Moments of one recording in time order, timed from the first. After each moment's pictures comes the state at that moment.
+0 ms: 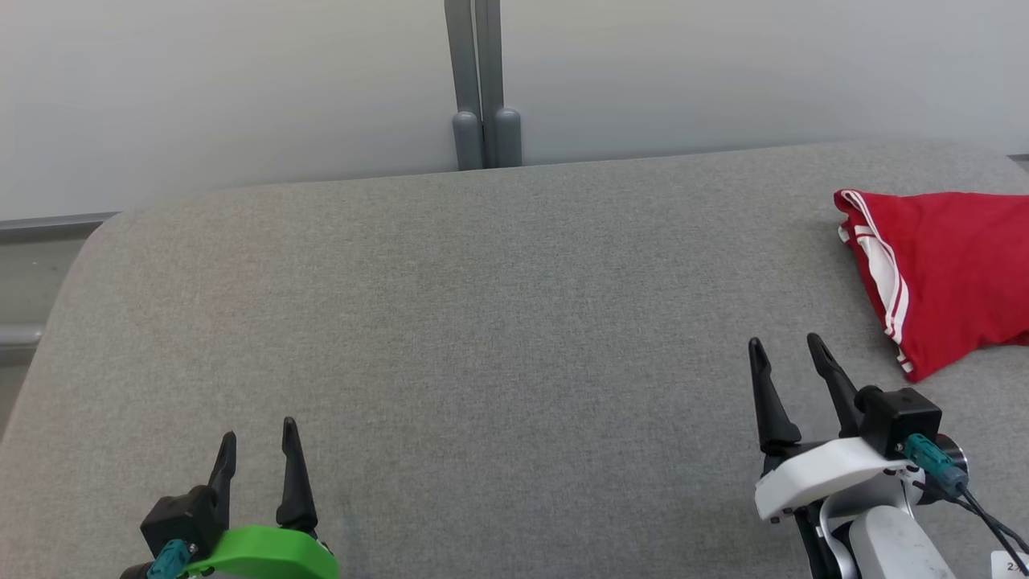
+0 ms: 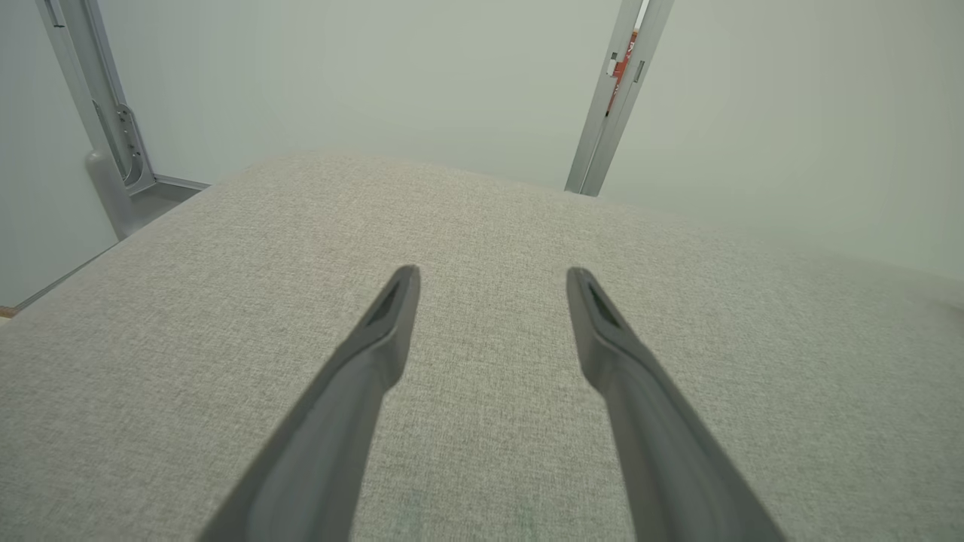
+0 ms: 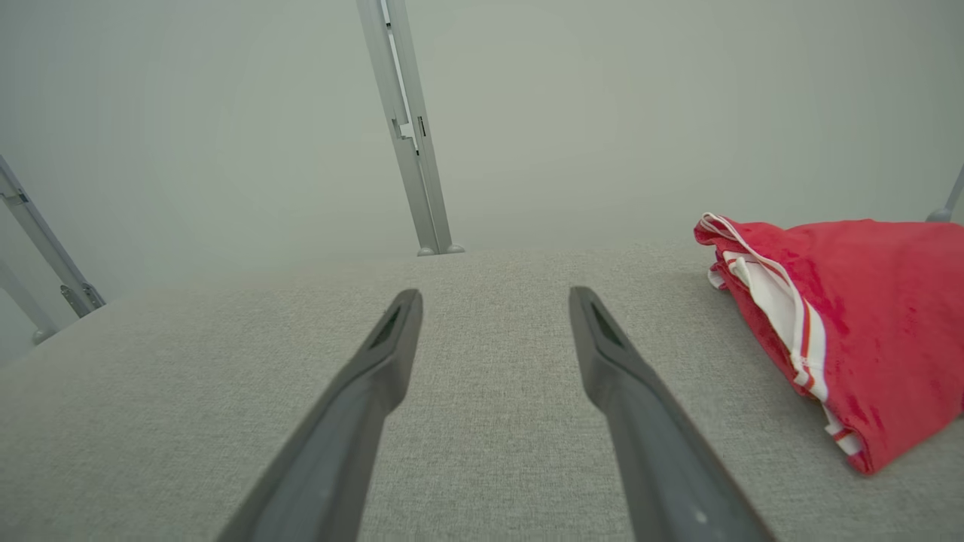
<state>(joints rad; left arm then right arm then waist) -0.01 0.06 -0.07 0.32 -0.35 0.03 -0.26 -0.13 -0.05 0.04 0.30 0.18 0.13 -0.26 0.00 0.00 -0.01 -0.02</state>
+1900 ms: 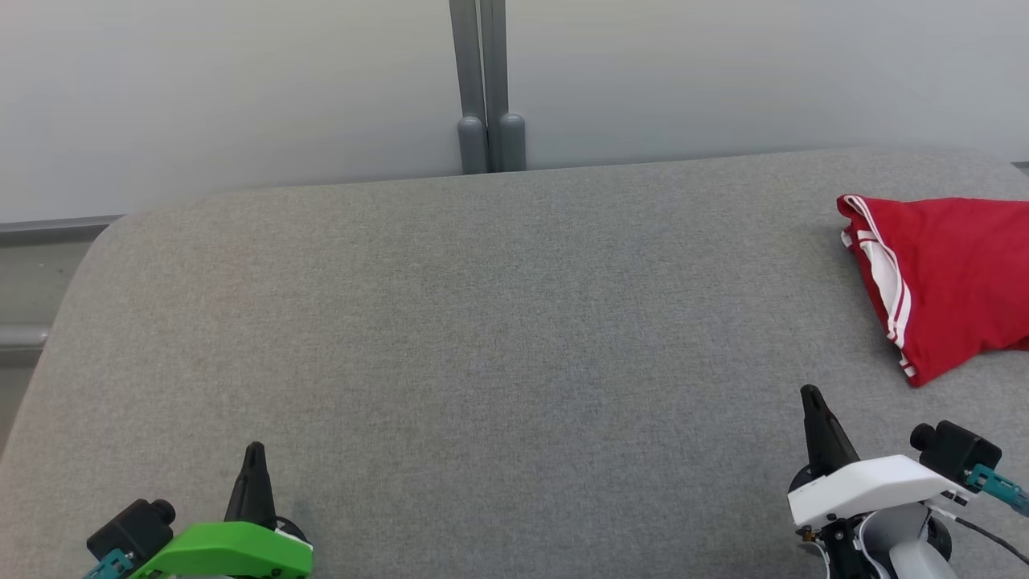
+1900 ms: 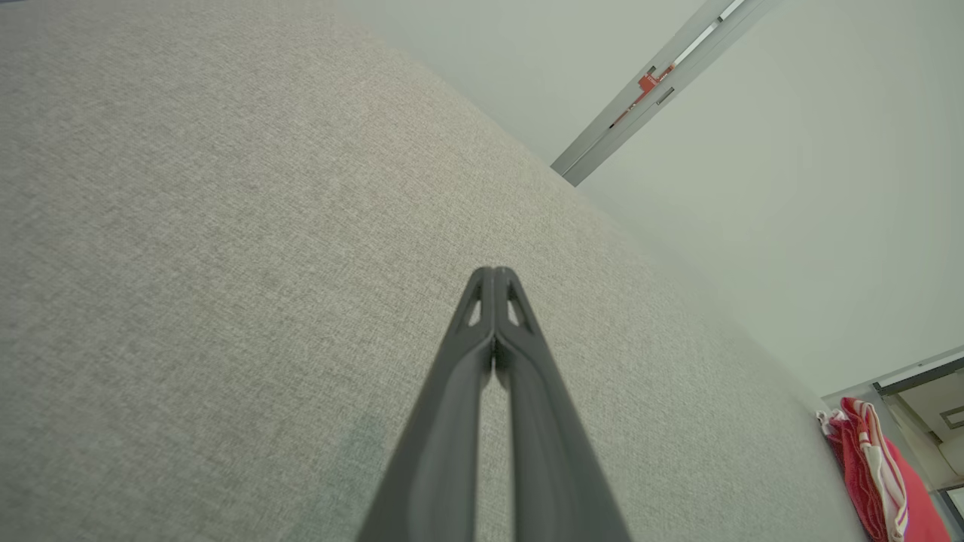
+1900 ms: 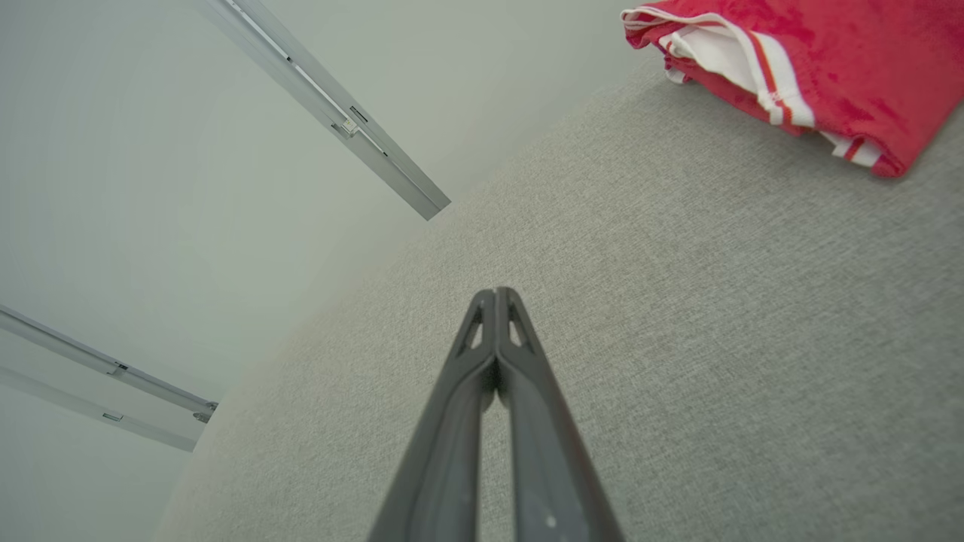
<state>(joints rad) -0.01 0.05 -0.02 0.33 -0.77 -0.03 -0.12 -0.07 -0.05 0.00 0.32 0.70 0.13 -0.12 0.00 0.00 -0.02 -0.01</state>
